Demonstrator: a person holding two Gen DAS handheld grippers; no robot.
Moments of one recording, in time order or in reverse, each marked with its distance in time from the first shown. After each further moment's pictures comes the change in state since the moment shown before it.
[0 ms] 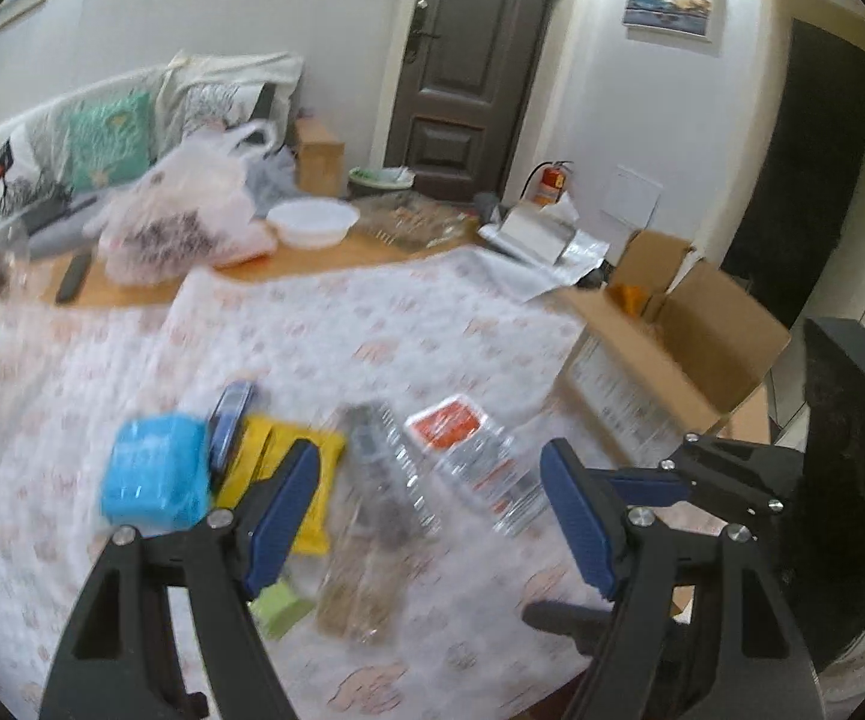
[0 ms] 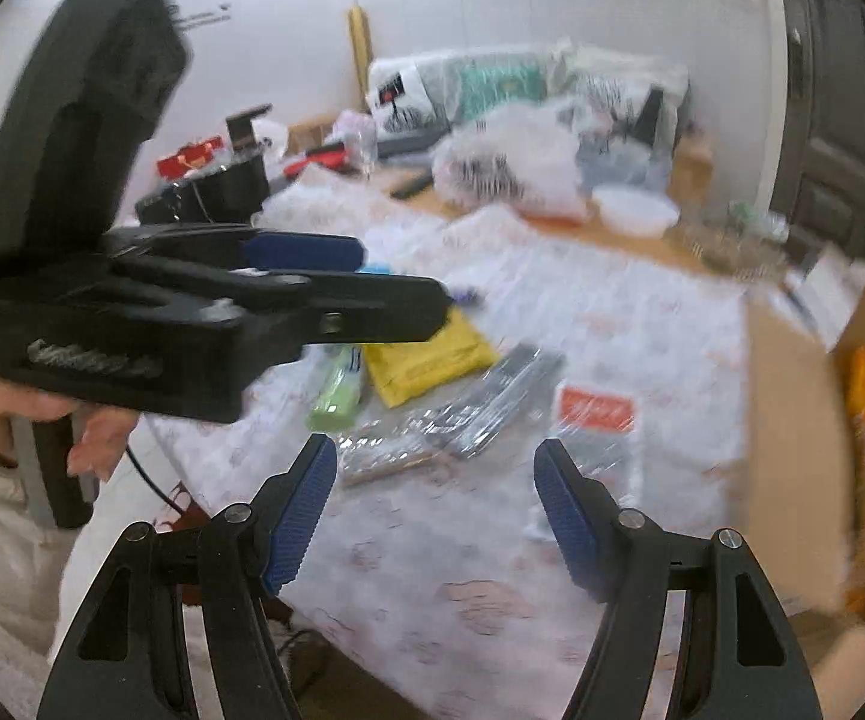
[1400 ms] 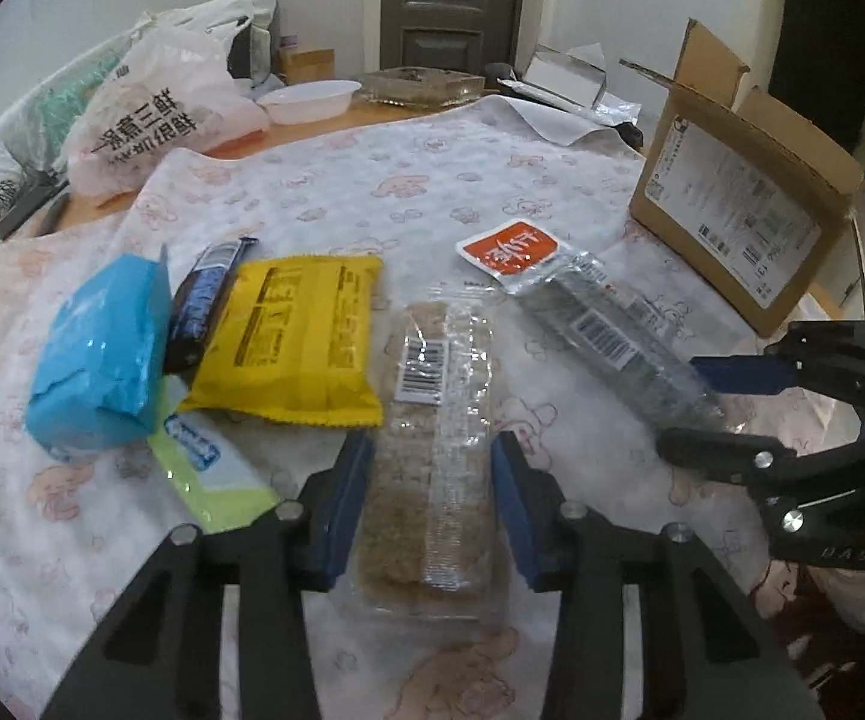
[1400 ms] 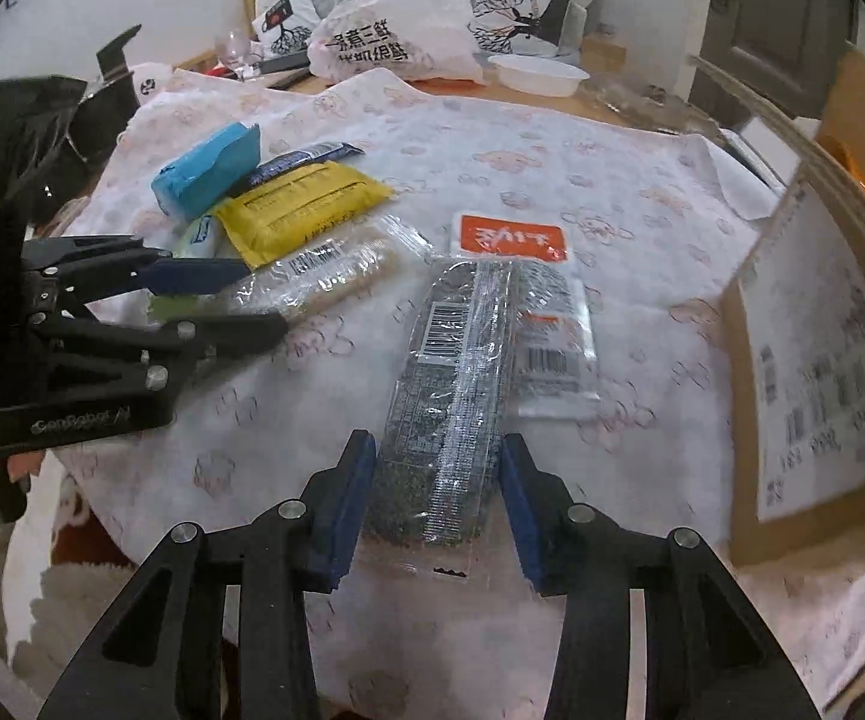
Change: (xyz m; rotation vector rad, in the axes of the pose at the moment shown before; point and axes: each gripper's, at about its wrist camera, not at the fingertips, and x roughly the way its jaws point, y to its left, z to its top) left arm 0.082 0.011 -0.069 0.124 0.194 0.073; right arm 0.048 -0.034 -0.057 0.113 0.186 -0.226
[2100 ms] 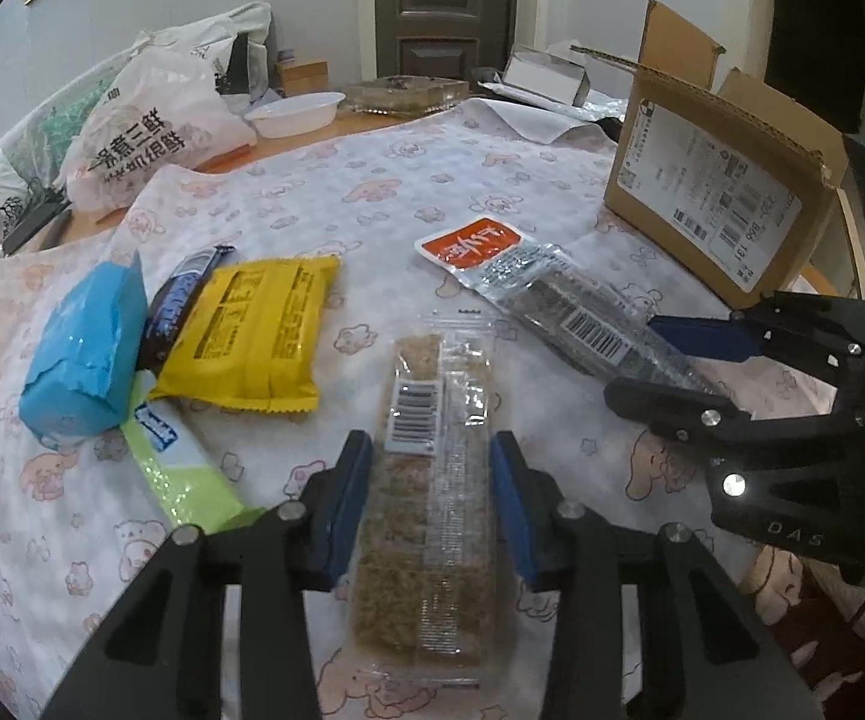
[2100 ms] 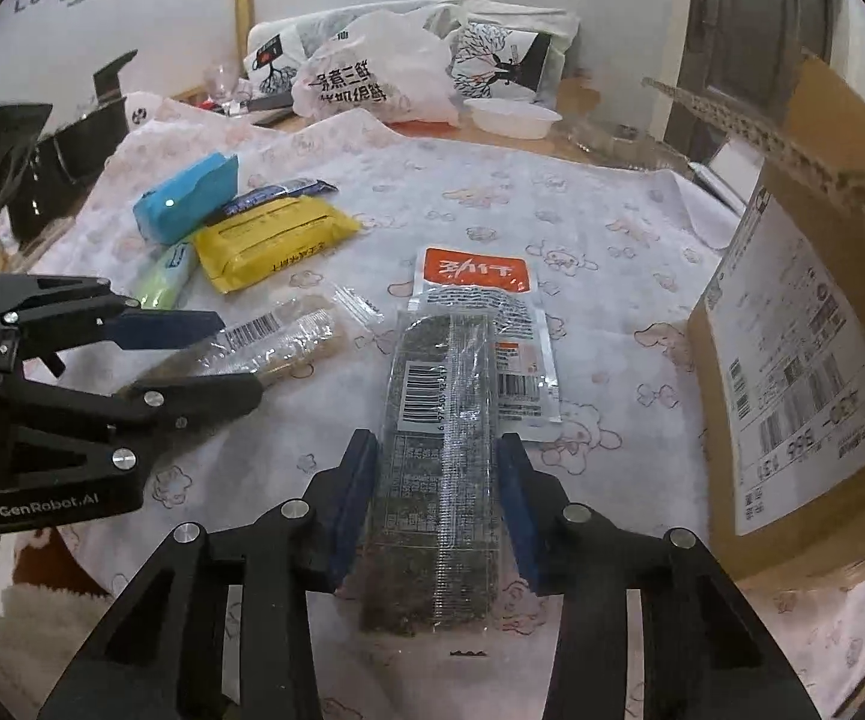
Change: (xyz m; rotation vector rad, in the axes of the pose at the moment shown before) left arm 0.001 -0.027 -0.006 0.033 -0.021 0.042; right arm 0.000 -0.005 -0.007 -0.018 -0.130 -0.072
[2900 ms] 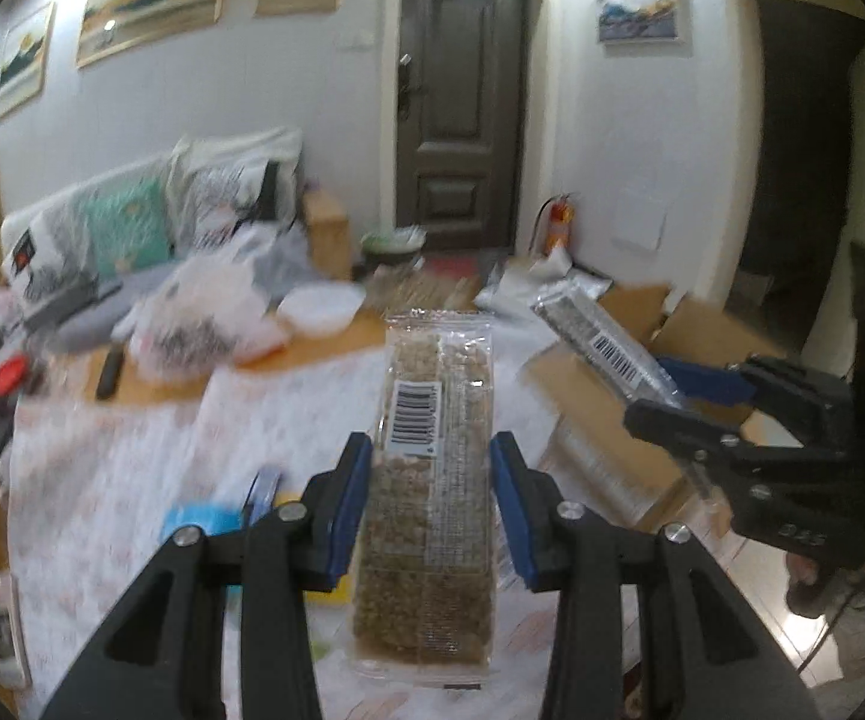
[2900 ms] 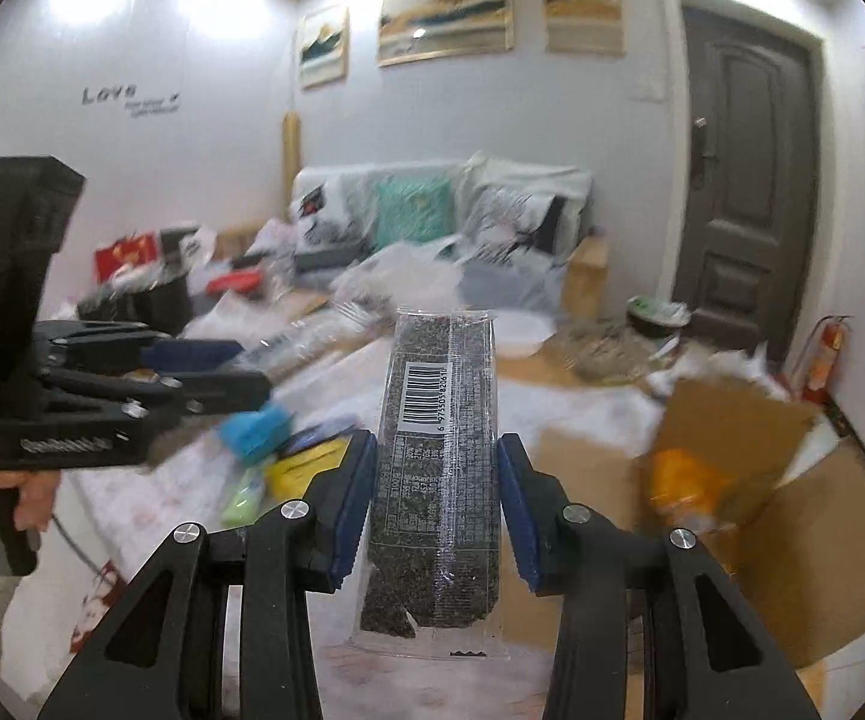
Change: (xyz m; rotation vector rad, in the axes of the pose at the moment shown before) left arm -0.148 -0.022 0.102 -0.035 -0.322 0.006; right arm -0.144 -0.052 0.072 -0.010 -0.392 0.078
